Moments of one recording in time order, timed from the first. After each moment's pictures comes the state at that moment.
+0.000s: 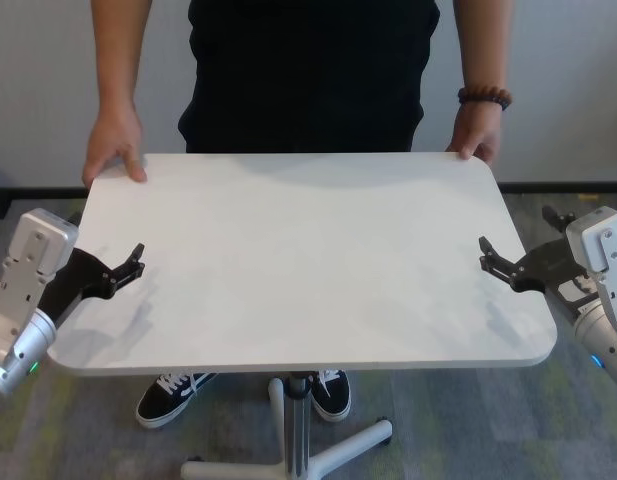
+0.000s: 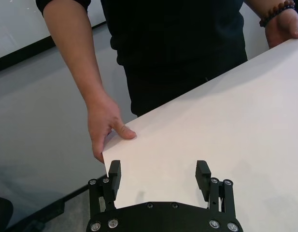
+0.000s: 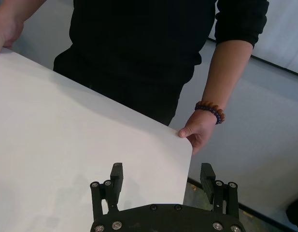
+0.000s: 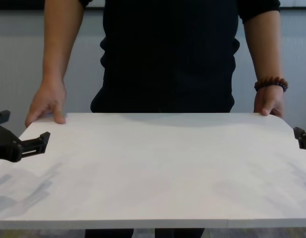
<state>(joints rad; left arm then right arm) -0.20 0.60 0.45 -1.41 -0.25 -0.12 0.03 0.20 0.60 -0.45 -1.41 0.25 -0.12 -0.03</state>
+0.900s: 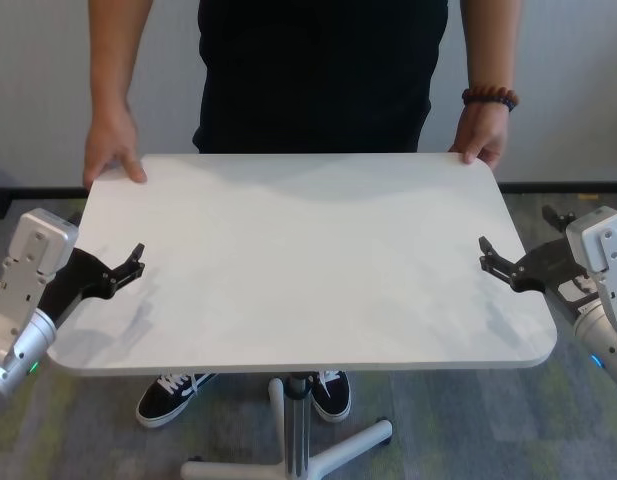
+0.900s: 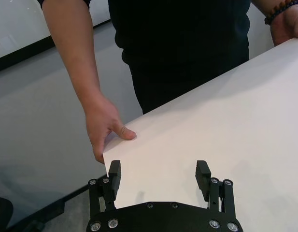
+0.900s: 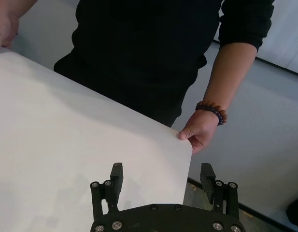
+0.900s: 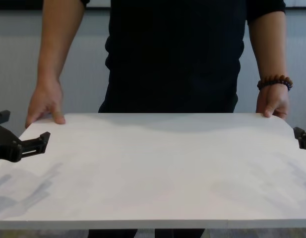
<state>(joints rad) -0.20 0.60 0.45 -1.41 -0.25 -0.12 0.03 0.20 0.60 -0.45 -1.41 0.25 -0.12 -0.03</state>
